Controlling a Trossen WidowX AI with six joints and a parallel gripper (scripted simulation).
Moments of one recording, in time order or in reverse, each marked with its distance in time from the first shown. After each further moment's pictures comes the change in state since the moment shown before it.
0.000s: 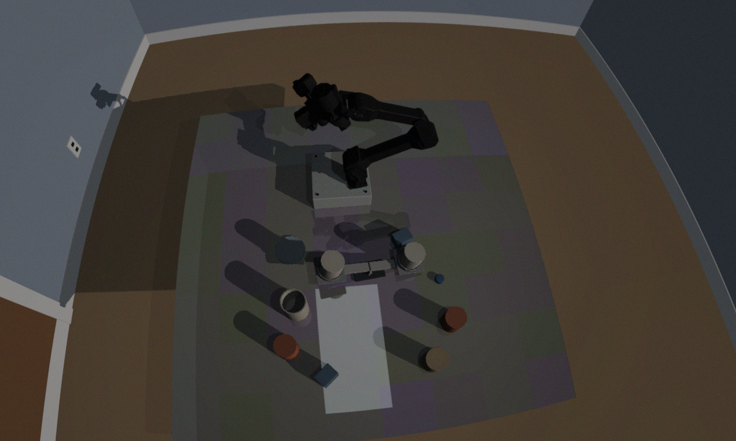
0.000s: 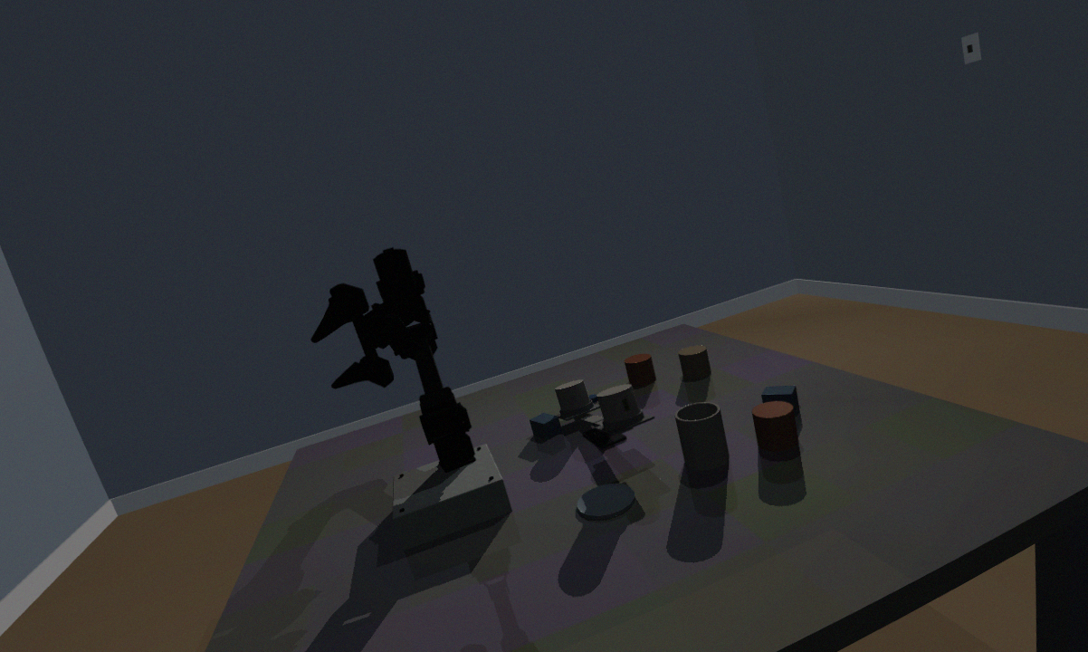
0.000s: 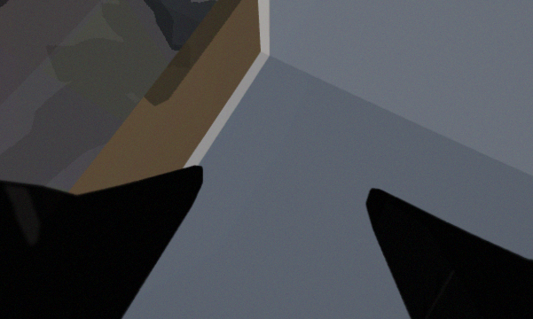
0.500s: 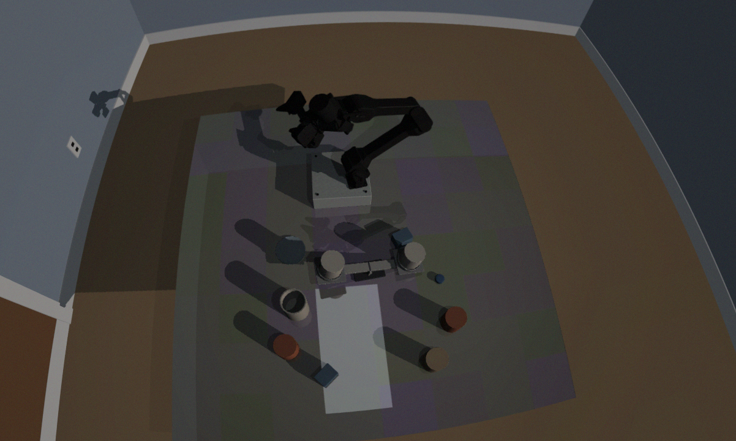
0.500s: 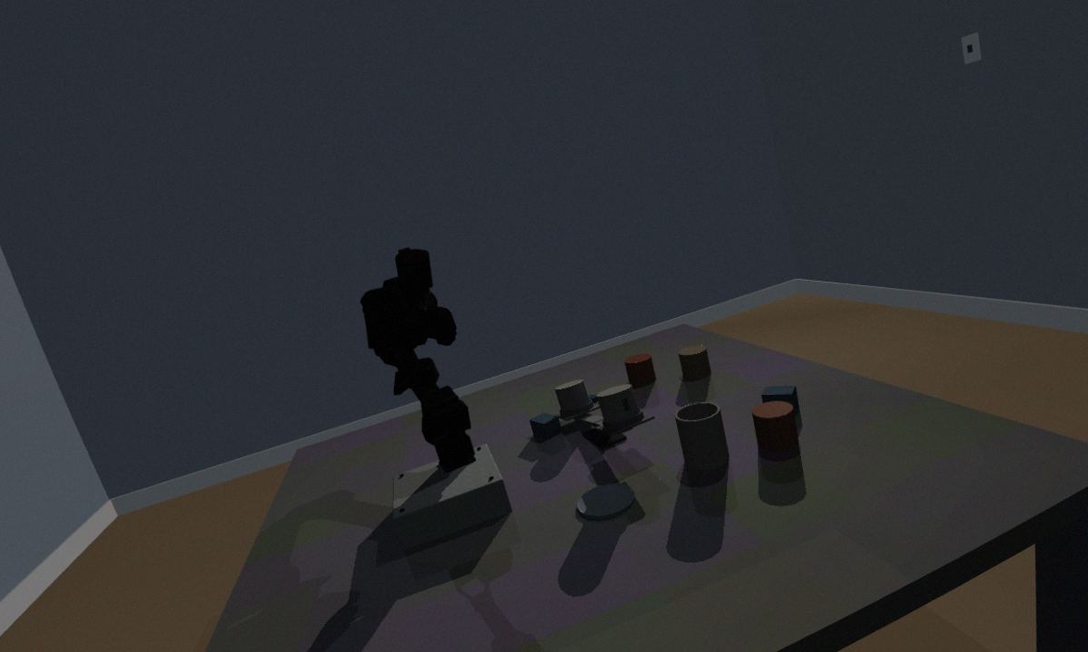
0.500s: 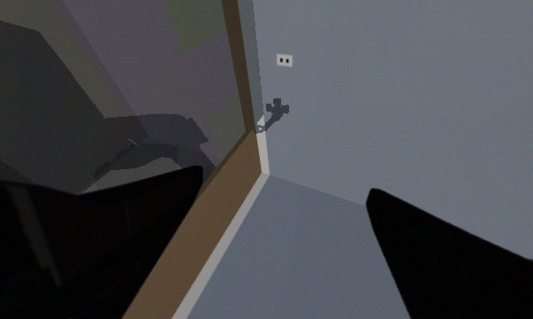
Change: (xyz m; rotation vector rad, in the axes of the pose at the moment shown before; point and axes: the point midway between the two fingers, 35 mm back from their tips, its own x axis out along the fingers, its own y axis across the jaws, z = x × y) arm -0.034 0.005 0.087 0.137 -0.497 0.035
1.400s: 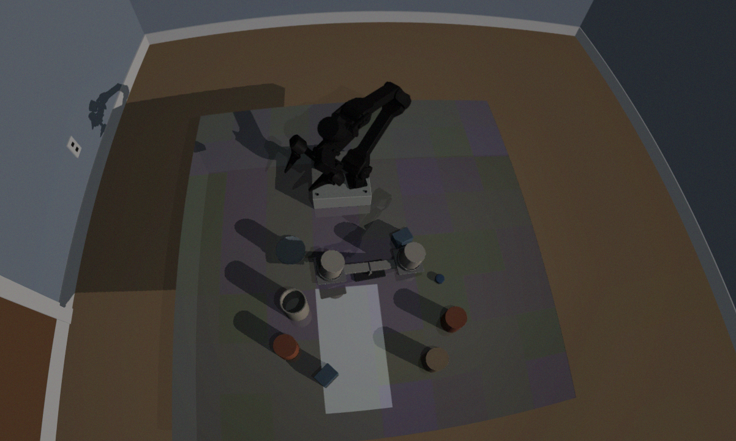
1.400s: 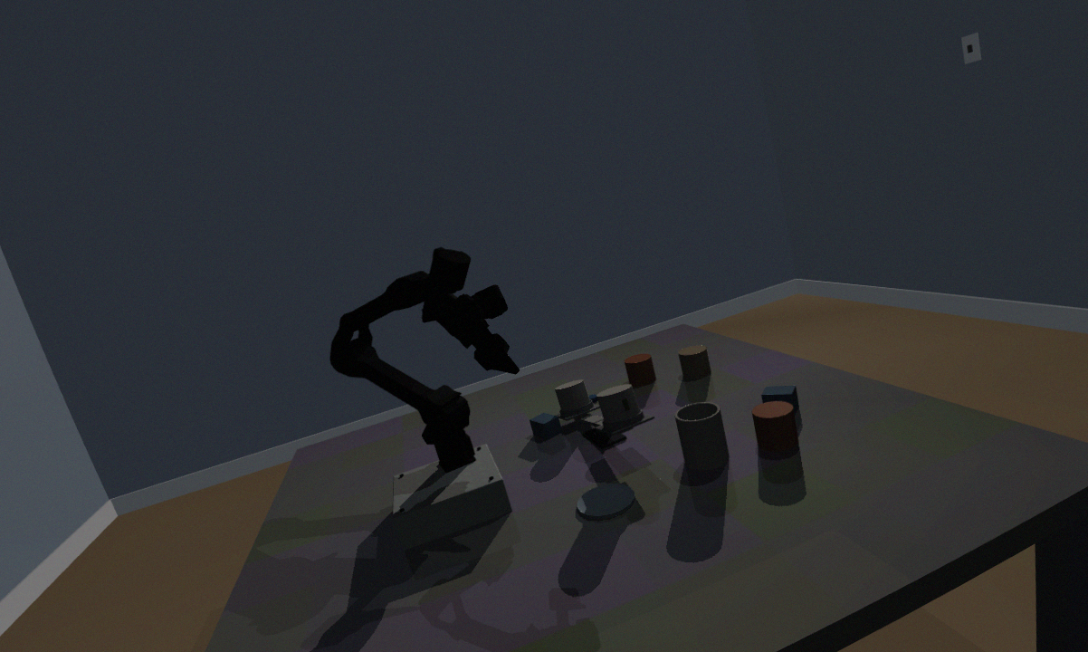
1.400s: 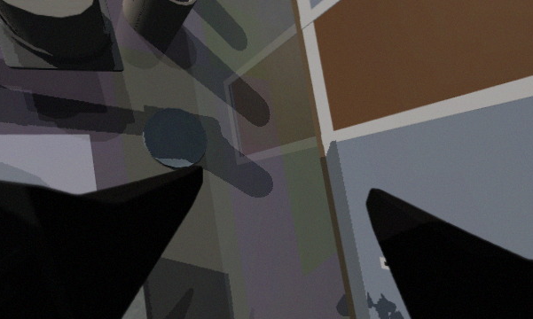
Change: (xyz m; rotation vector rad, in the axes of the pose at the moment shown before) arm -0.083 0.073 0.134 0.171 -0.762 0.470
